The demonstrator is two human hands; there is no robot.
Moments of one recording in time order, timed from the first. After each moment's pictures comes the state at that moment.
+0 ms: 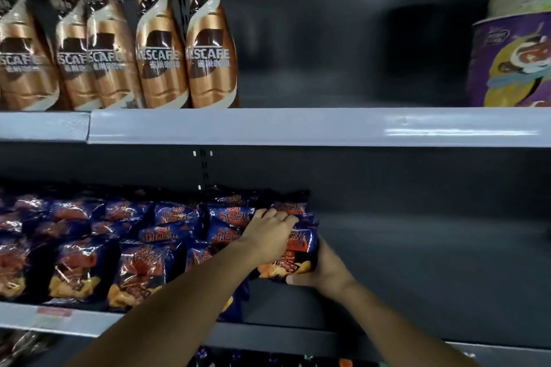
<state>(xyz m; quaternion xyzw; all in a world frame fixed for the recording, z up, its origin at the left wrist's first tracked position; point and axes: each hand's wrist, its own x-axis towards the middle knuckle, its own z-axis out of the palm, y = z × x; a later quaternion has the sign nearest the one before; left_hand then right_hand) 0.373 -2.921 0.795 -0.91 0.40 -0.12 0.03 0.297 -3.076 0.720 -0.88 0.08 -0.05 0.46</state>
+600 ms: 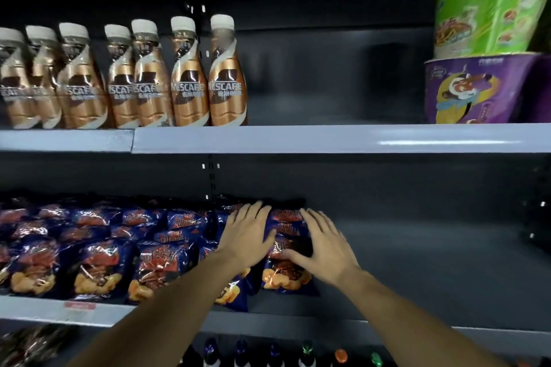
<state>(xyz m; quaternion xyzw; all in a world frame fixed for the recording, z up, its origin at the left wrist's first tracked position) 0.328 -2.867 0.814 -0.93 0.30 -0.20 -0.09 0.252 -3.053 0.792 -0.97 0.00 -0.21 0.15</state>
